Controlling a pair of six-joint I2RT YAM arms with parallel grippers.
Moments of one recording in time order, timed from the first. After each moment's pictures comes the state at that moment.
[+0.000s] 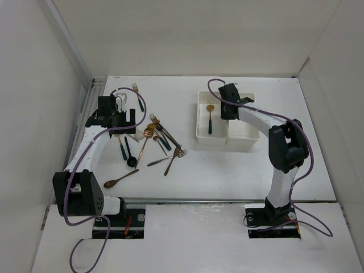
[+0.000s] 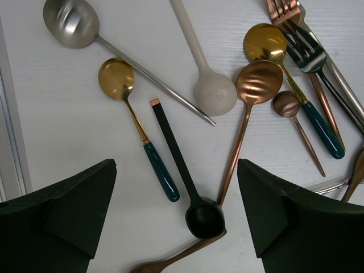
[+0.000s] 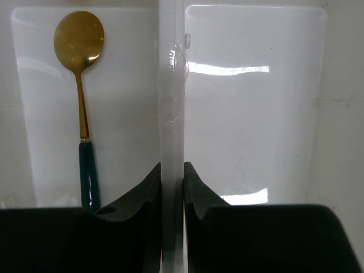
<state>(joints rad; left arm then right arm) -0.01 1.35 1.06 -0.60 0.02 0.01 0.39 1.92 1.46 -0.46 0.34 0.33</state>
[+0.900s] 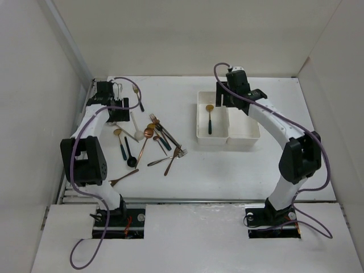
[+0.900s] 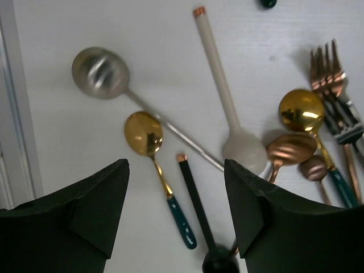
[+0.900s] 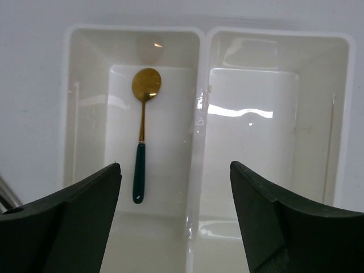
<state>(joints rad) 0.06 1.65 1.29 -0.62 0.01 0.03 0.40 1.77 1.55 -0.51 0.27 0.27</state>
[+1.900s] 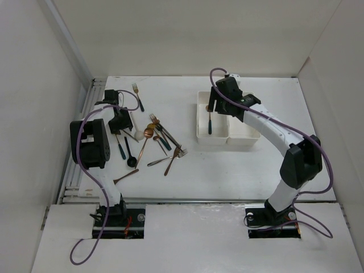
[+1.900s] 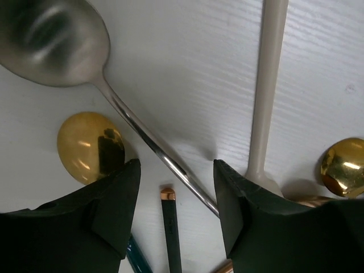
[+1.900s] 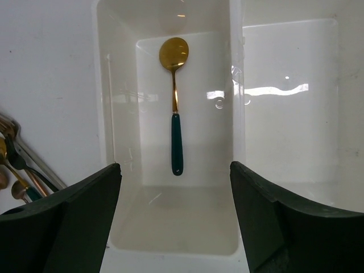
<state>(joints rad) 0.07 1.94 1.34 -0.60 0.01 -0.25 0.51 1.70 1.51 -0.56 0.35 0.51</state>
